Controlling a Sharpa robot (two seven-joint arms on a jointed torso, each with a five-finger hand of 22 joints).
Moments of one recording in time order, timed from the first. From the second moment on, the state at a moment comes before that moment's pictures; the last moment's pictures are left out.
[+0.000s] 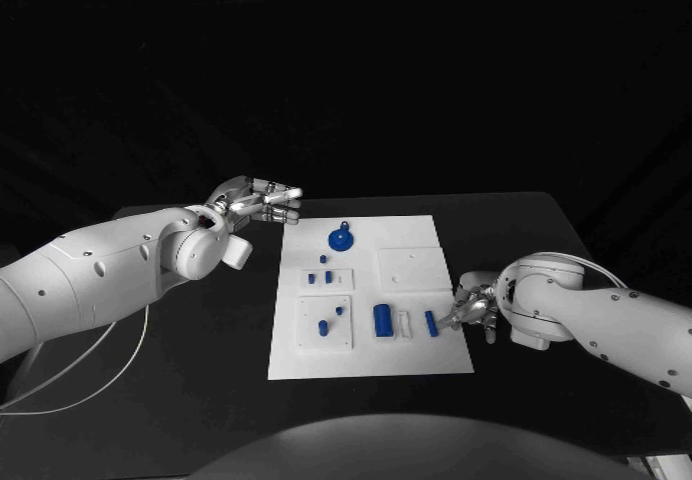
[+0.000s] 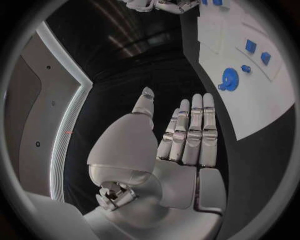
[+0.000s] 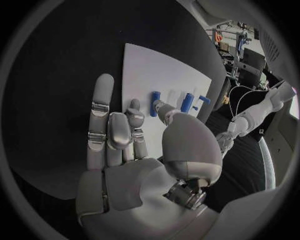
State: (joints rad) left arm 1.16 -0.70 -0.11 1.14 -0.21 -0.08 0.26; left_hand 1.28 -0.02 -0.11 0.02 0.12 0.91 0.16 0.07 0.06 1.15 0.13 0.06 0.06 1.21 0.11 0.07 0.11 0.07 1.10 0.09 0.10 0.12; right arm 0.75 -0.91 0.28 1.56 -1.33 0.23 -0.65; right_hand 1.03 -0.20 0.42 0.14 0.05 1.15 0.01 0.07 0.98 1.33 -0.06 0.94 1.14 1.46 -0.11 1.14 1.24 0.08 1.47 -0.12 0.54 0.21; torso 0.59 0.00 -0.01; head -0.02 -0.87
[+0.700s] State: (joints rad) left arm 1.16 -0.70 -0.11 1.14 -0.21 -0.07 0.25; left_hand 1.28 -0.02 -0.11 0.02 0.12 0.91 0.16 0.07 0.06 1.15 0.13 0.06 0.06 1.21 0.11 0.07 0.11 0.07 1.10 0.09 0.10 0.12; right arm 0.76 -0.85 0.26 1.56 -1.35 0.20 -0.69; right_hand 1.01 -0.21 0.44 0.15 0.05 1.17 0.00 0.07 1.05 1.34 -0.07 0.95 1.16 1.46 -0.11 1.14 1.24 0.08 1.46 -0.13 0.54 0.21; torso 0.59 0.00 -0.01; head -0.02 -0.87
